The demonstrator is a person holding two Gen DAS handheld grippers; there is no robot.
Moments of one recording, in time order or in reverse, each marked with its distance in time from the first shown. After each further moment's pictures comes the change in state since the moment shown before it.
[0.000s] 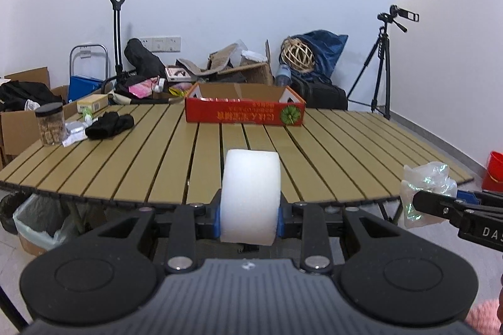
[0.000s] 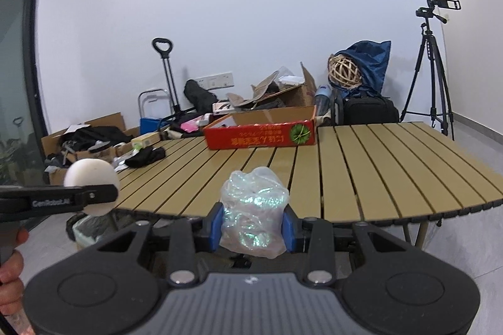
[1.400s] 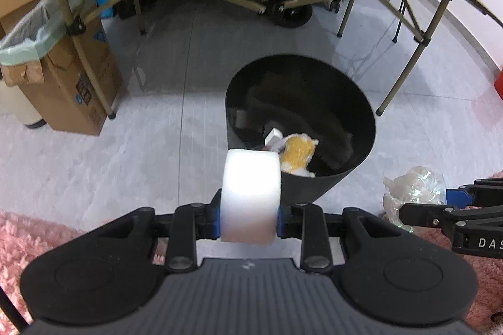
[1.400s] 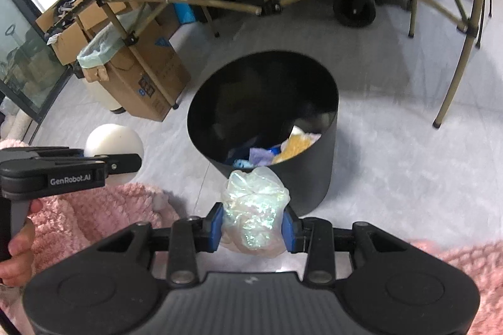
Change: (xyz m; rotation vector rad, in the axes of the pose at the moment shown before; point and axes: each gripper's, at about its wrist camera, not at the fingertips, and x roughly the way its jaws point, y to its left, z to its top) left arm 0.042 0.041 -0.208 -0.037 0.626 0.008; right arm 0.044 0.030 -0.201 0.116 0.730 0.092
